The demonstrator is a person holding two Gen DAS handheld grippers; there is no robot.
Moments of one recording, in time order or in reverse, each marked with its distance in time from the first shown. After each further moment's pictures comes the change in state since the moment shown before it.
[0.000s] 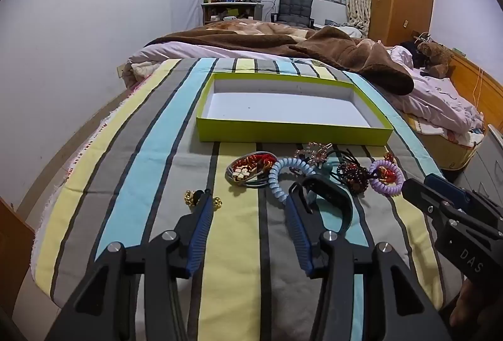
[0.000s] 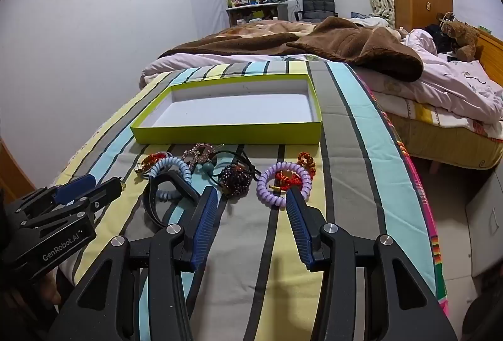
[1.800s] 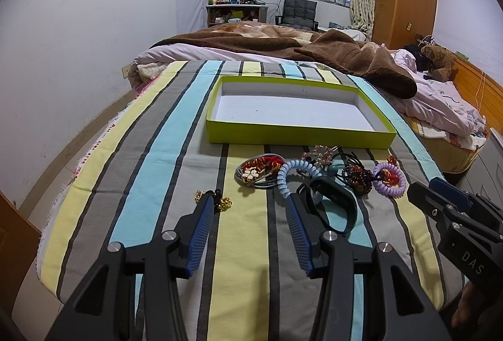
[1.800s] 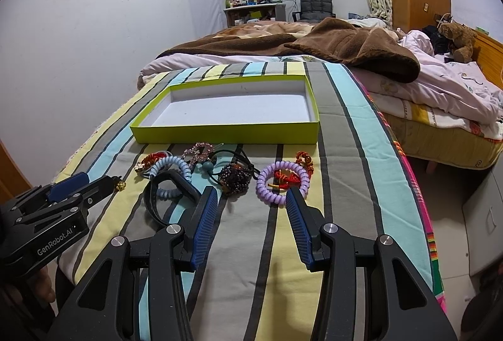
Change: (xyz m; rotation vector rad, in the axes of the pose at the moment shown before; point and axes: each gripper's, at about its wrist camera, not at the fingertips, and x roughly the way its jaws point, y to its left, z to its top) left arm -0.006 0.007 0.001 -0.021 -0.017 0.003; right arm -0.002 0.002 0.000 0.003 0.019 -0.012
